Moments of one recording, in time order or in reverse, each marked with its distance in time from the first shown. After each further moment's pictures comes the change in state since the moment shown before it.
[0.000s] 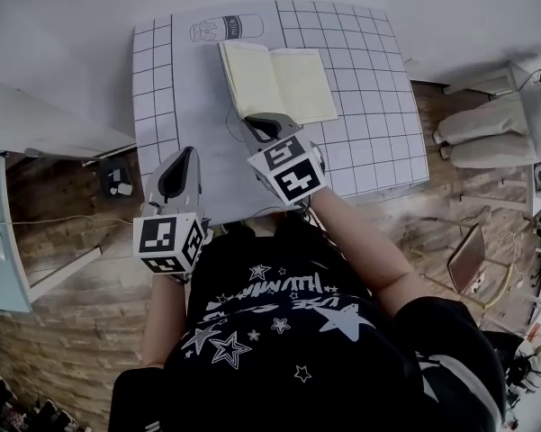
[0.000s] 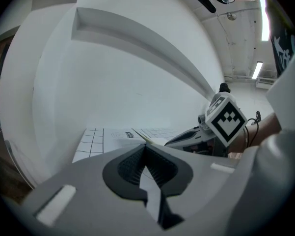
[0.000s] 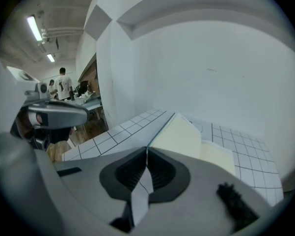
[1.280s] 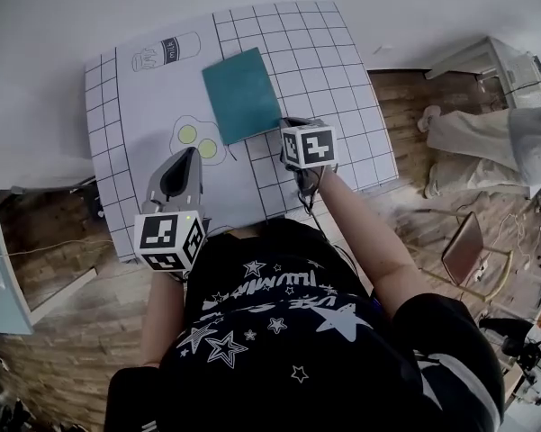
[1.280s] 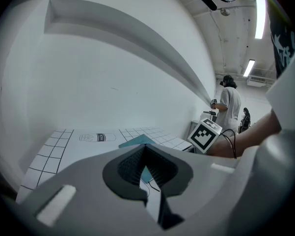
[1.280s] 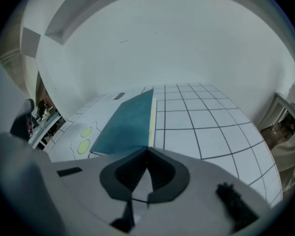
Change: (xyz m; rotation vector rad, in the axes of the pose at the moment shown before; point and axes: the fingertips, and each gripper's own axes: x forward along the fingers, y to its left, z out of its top) left arm 0.088 -0.118 0.016 0.049 0.027 -0.102; right arm -0.065 -0.204 -0.157 0.476 0.167 -0.268
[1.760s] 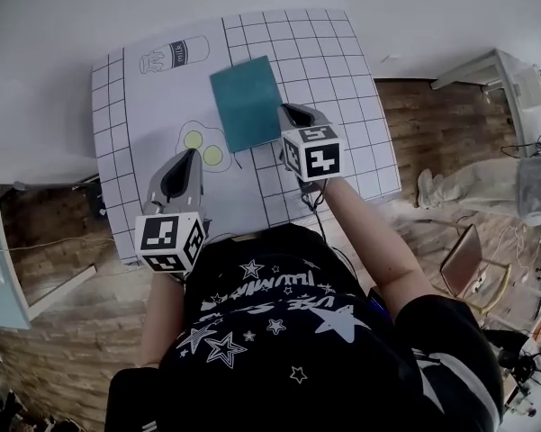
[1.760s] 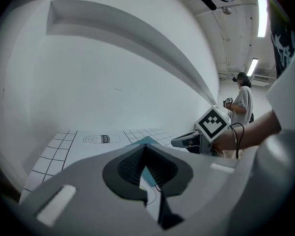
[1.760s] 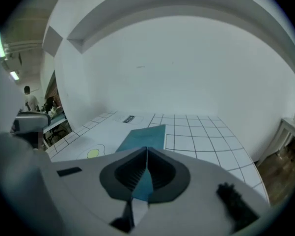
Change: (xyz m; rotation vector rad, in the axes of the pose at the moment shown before) left arm 0.006 0.014 0.006 -0.006 -0.005 0.039; right arm -0.024 0.028 0.074 -0.159 -0.220 0.031
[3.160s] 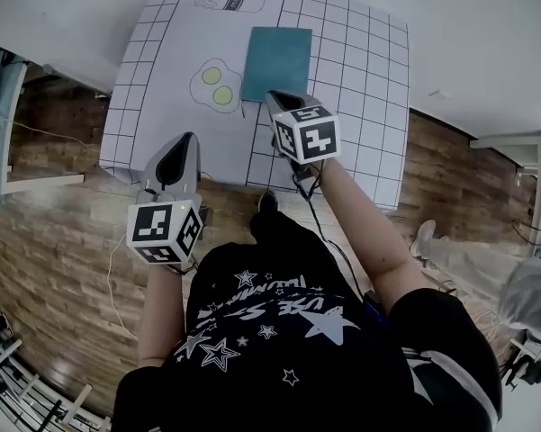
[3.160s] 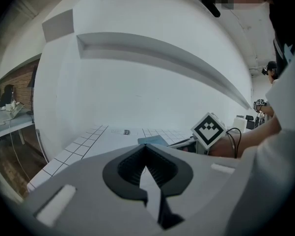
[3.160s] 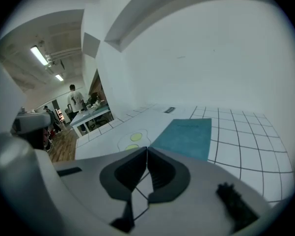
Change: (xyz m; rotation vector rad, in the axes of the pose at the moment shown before) left arm -0.083 -0.066 -0.033 -0.110 -0.054 0.386; right arm -0.015 0.076 -0.038 -0.169 0.042 0.453
